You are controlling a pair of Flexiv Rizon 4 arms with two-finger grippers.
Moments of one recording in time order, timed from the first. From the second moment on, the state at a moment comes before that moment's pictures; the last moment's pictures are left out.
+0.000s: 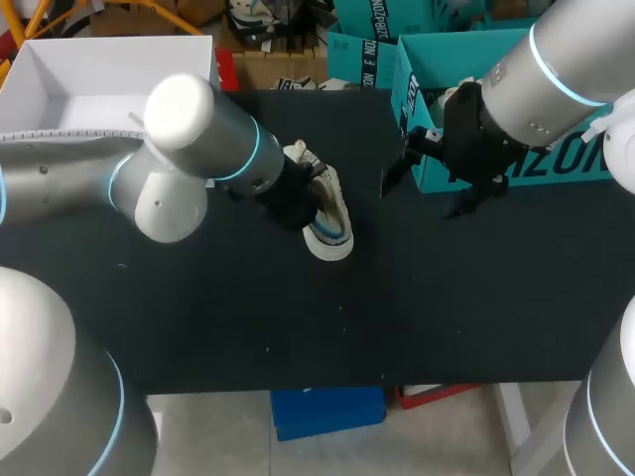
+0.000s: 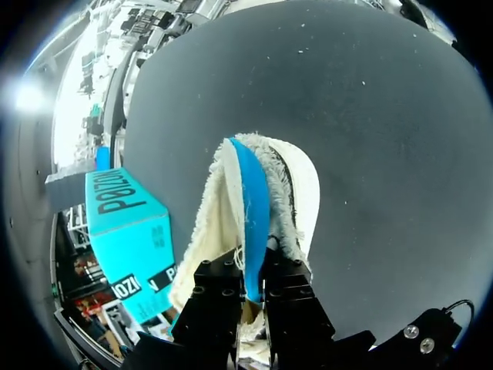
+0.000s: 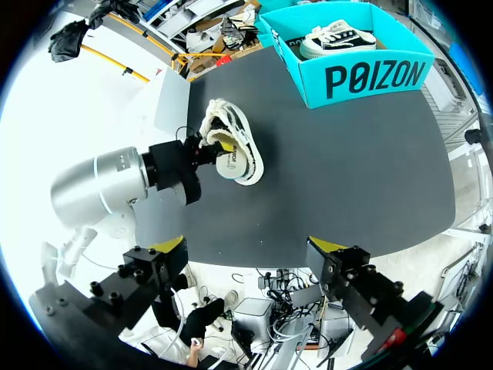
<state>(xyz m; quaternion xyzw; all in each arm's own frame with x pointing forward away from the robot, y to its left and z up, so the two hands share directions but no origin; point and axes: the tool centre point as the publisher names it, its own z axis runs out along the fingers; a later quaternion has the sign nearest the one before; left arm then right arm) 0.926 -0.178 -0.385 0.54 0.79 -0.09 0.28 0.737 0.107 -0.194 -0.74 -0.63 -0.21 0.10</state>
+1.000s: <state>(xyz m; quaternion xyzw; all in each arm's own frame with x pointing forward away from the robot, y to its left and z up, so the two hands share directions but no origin) 0.913 -0.190 -0.352 0.45 0.82 -0.22 0.29 0.737 0.107 -0.194 -0.74 -0.63 -0.21 0.10</state>
